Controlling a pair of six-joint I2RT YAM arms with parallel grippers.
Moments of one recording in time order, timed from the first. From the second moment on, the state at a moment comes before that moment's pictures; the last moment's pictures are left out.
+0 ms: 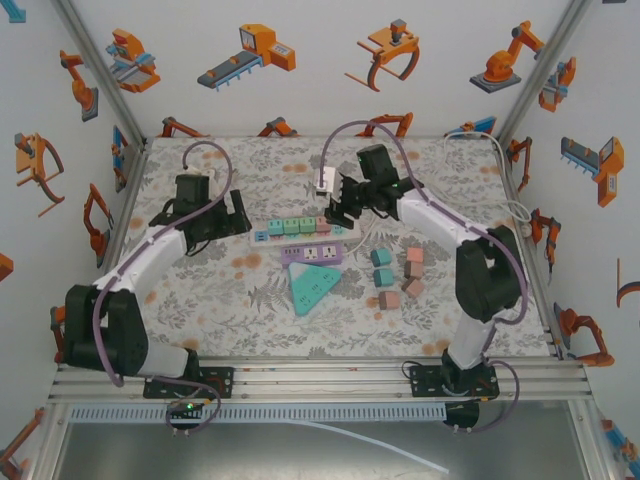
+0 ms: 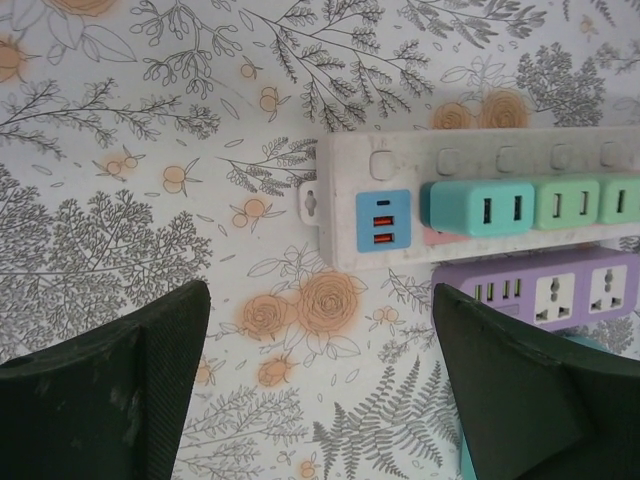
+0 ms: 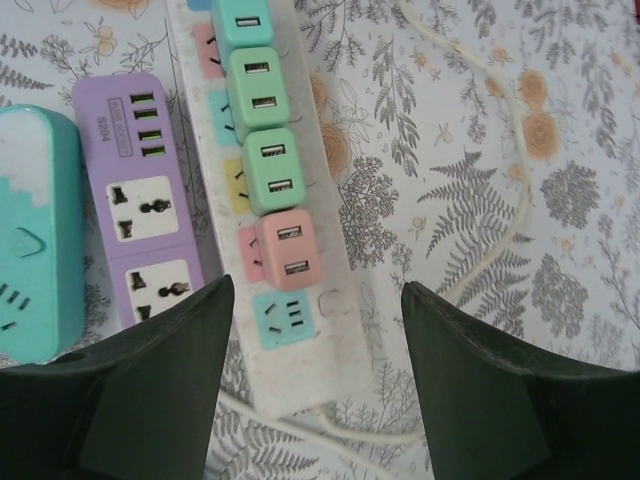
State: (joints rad) left arm -0.23 1.44 0.96 -0.34 0.08 -0.33; right arm 0.50 1.83 1.42 -0.36 -0.62 -0.88
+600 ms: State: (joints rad) left arm -0.22 1.68 1.04 -0.31 0.18 -0.36; right arm 0.51 2.06 1.55 -0.47 -0.69 -0.94
